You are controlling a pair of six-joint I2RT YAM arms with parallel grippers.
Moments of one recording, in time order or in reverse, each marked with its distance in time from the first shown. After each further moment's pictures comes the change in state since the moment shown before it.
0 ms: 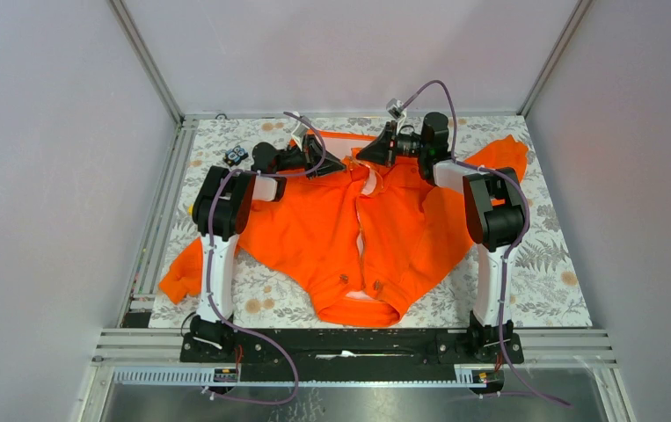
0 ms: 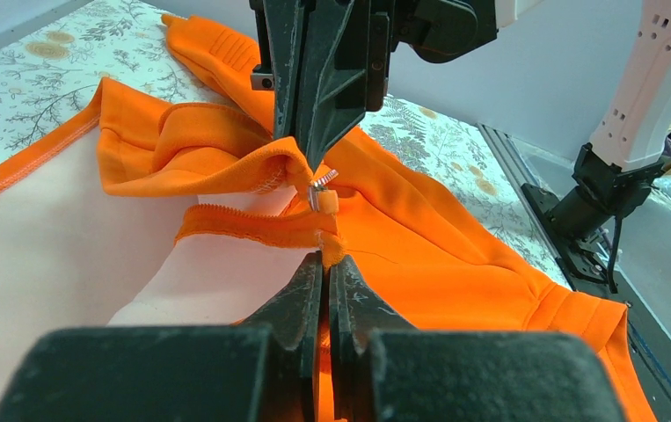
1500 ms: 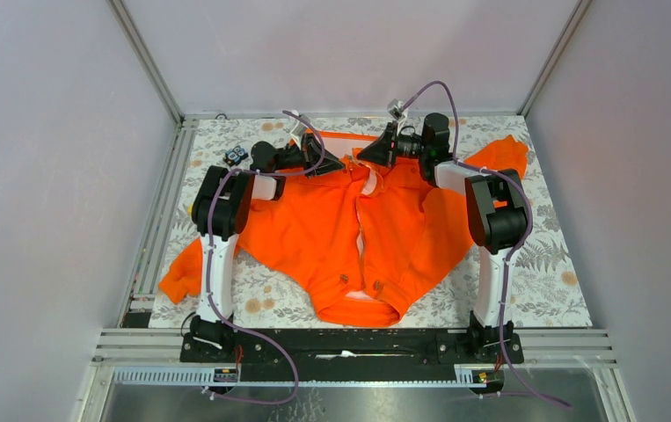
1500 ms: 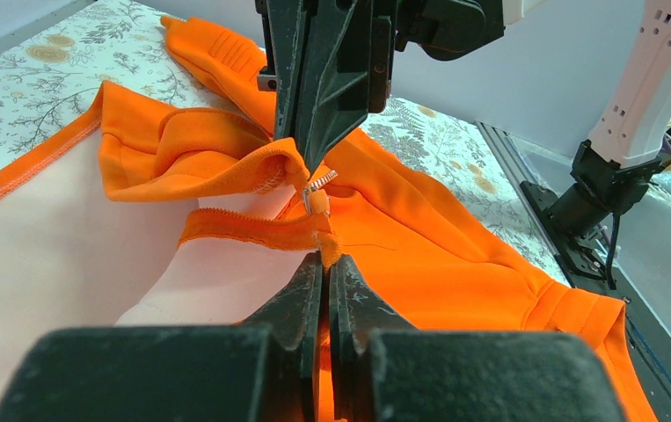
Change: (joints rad) left arm 0.007 0.000 0.015 0.005 0.013 -0.016; right arm 0.001 -0.032 -0.031 -0.026 0.044 -0.029
